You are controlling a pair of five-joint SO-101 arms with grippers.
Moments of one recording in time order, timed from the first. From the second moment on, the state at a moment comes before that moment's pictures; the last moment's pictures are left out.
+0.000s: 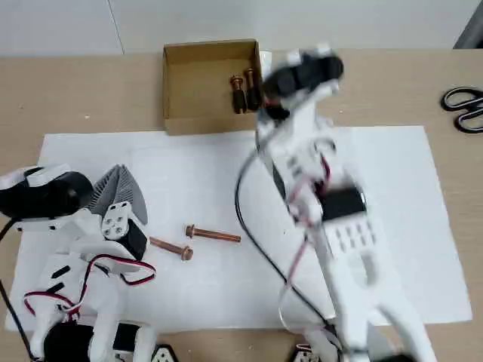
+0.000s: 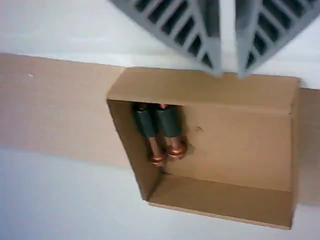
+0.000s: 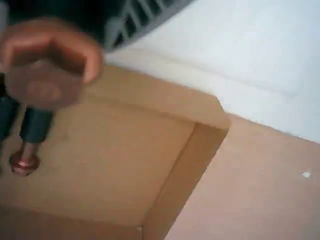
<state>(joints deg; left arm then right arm) 1.4 -86.7 54.1 58.9 21.6 -19.3 -29.0 25.5 35.2 -5.4</state>
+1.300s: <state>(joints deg) 0.1 -86.7 54.1 64.7 21.8 -21.4 53.9 -50.3 37.2 -6.0</state>
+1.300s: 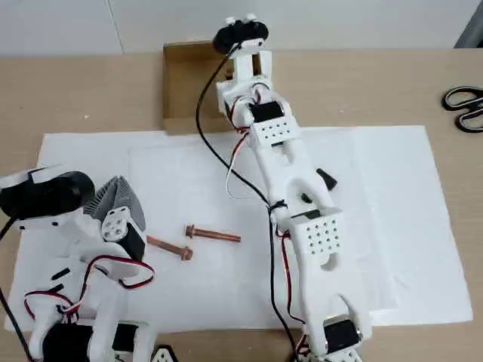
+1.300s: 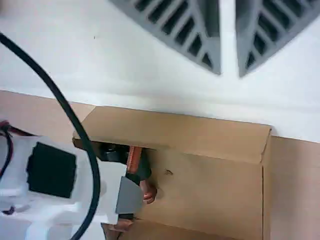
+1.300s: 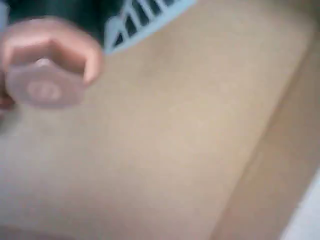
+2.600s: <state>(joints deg) 0.1 -86.7 55.2 64.7 26.8 -21.5 53.7 -88.2 93.6 -6.0</state>
